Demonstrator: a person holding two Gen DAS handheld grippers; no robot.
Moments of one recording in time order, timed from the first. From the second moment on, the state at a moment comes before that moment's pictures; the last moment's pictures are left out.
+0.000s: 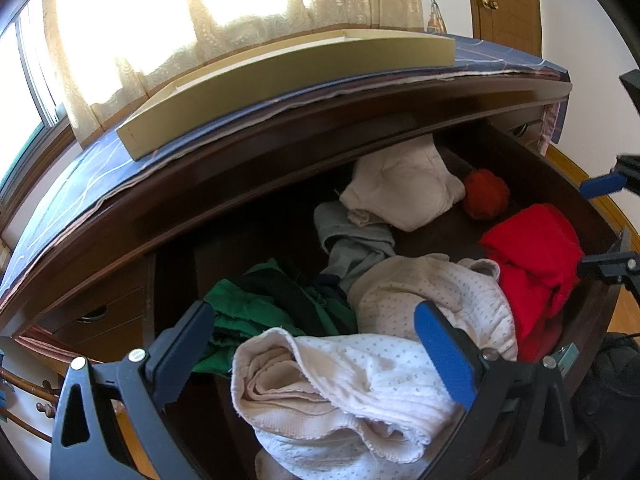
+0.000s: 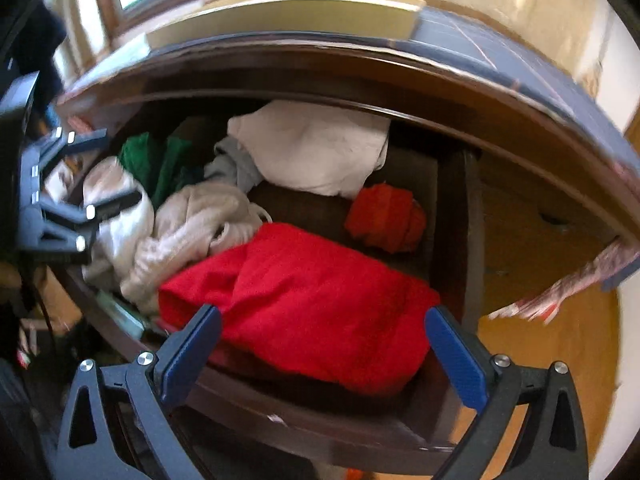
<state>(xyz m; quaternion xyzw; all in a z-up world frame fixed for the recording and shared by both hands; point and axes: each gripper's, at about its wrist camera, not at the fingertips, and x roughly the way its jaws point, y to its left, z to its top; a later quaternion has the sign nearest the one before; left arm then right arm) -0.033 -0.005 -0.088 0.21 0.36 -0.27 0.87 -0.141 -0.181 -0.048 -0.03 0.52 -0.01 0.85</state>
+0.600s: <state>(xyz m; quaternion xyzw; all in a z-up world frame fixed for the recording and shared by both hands) -0.035 -0.012 -0.092 0.22 0.37 -0.27 0.86 -0.112 -0.168 -0.071 -0.19 0.58 0.09 0.78</state>
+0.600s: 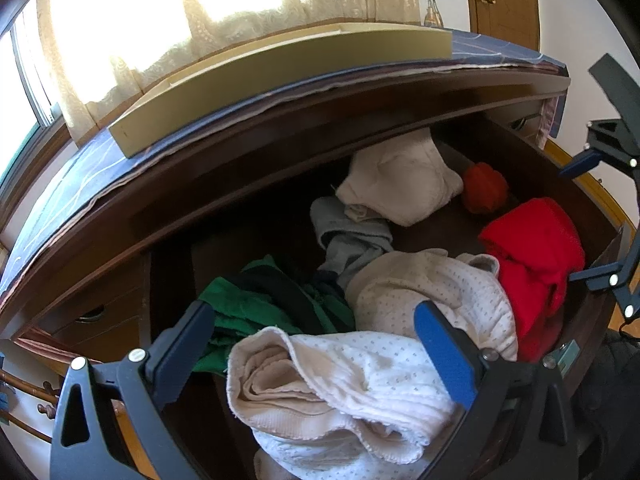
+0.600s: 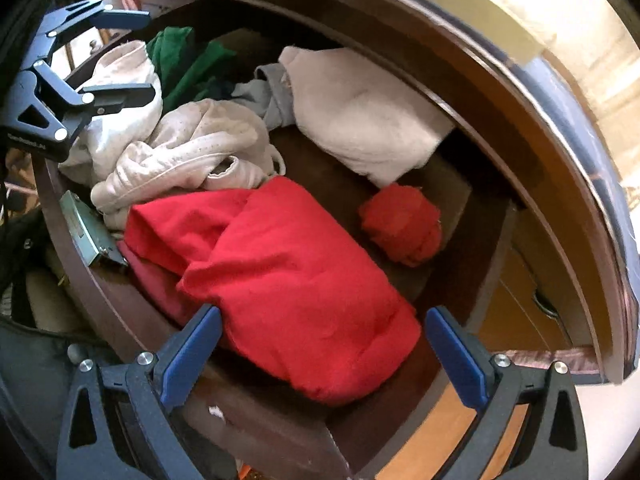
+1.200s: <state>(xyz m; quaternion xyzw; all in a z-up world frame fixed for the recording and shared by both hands) -0.033 -0.010 -0.092 0.22 0.37 -0.28 0.86 -0.072 -0.186 -0.103 -0.10 0.68 0.18 0.71</state>
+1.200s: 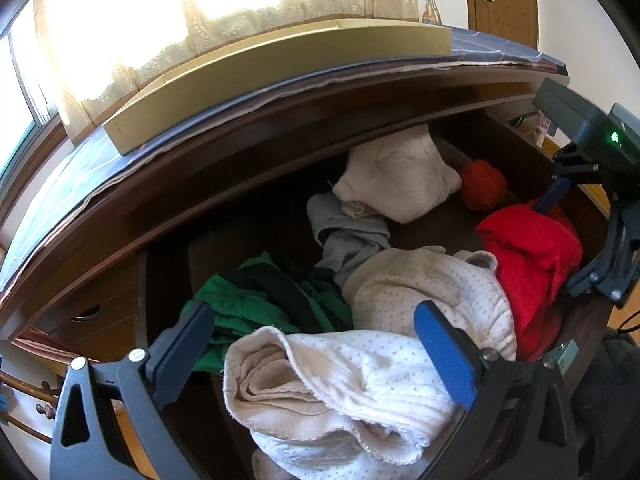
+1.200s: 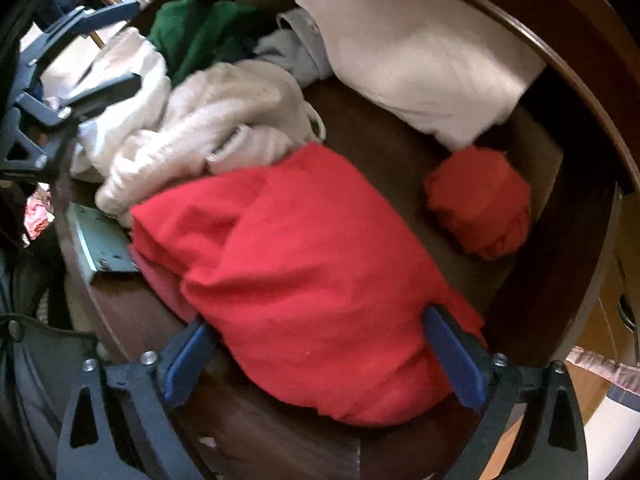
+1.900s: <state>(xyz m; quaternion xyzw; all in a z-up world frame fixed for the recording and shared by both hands) -0.032 -0.013 -0.093 0.22 0.38 -0.28 0.86 -0.108 -0.210 0.004 0.02 0.54 0.10 0.83</state>
